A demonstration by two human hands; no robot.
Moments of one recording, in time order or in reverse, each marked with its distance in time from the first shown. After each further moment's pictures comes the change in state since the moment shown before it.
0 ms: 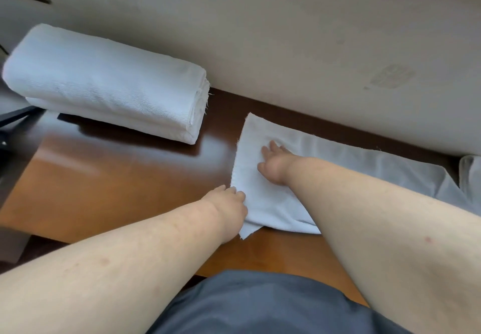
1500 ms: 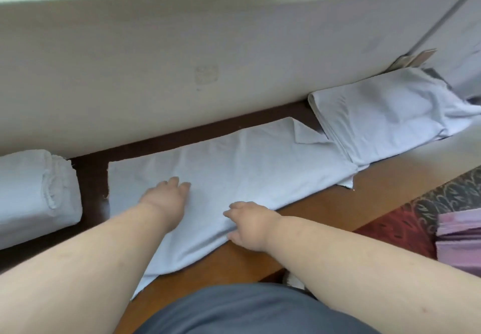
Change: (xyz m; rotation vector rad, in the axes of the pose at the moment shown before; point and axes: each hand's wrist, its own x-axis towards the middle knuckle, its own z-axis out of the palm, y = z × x) left_hand 0.070 0.028 -0.079 0.048 0.163 -0.099; right_hand -0.156 0.097 0.118 0.352 0.222 -0.024
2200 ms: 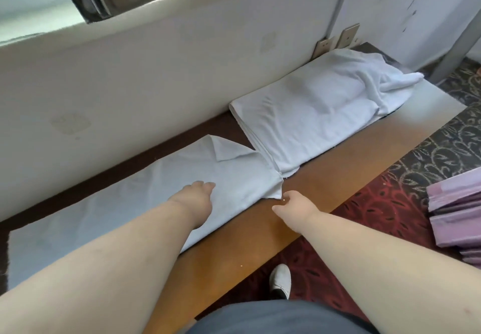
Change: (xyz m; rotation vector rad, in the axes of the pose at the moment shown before) left_hand 0.073 0.269 -0.098 -0.087 -0.031 0.134; right_hand -0.093 0.305 0.013 0.867 0.283 0.685
